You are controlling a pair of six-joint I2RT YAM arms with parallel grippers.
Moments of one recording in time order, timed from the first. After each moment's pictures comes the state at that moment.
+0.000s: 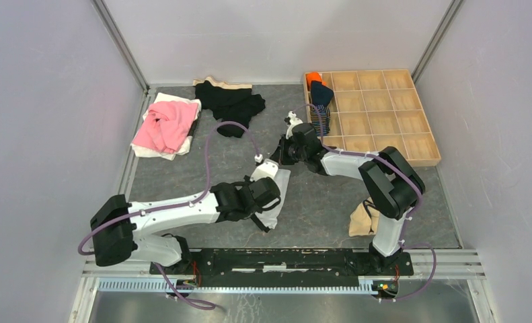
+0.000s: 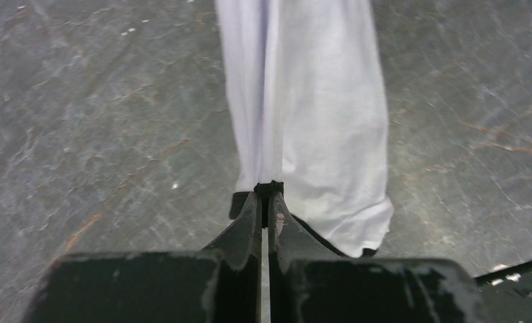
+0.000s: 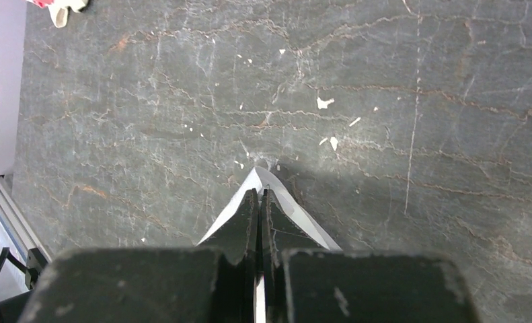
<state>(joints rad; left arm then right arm) -1.13 1.30 0.87 -0.59 -0.58 -0.51 0.61 1.85 1.02 0.24 -0.21 0.57</state>
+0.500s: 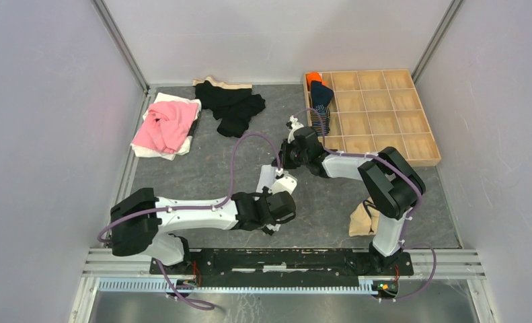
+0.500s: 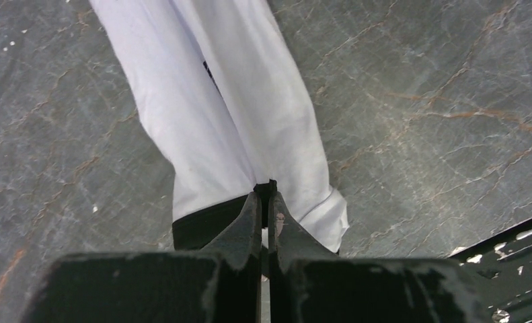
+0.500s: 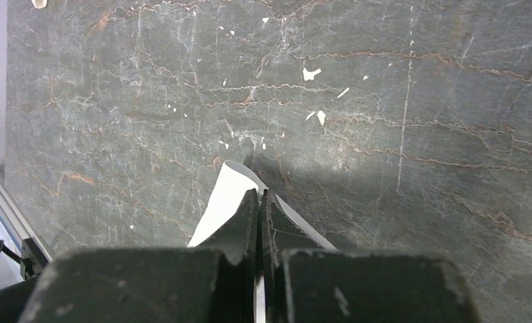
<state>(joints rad) -1.27 1.45 0.88 -0.46 -0.53 -0.51 0.61 1.85 0.98 0.24 -0.23 0.57</state>
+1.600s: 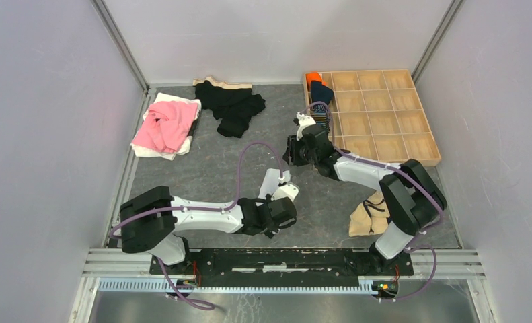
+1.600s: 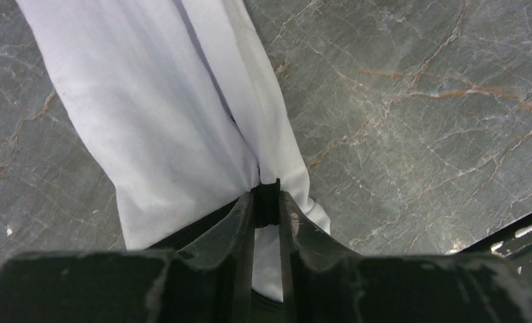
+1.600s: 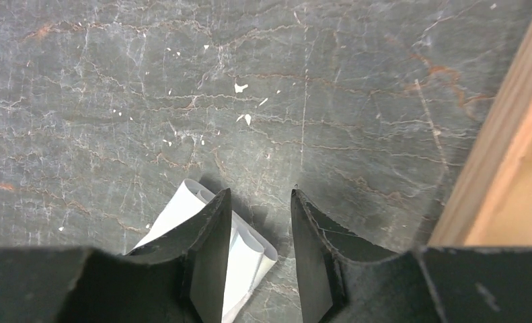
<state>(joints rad) -1.28 1.54 0.80 -0.28 -0.43 -0.52 0.59 1.68 0.92 0.15 -0.06 0.37</state>
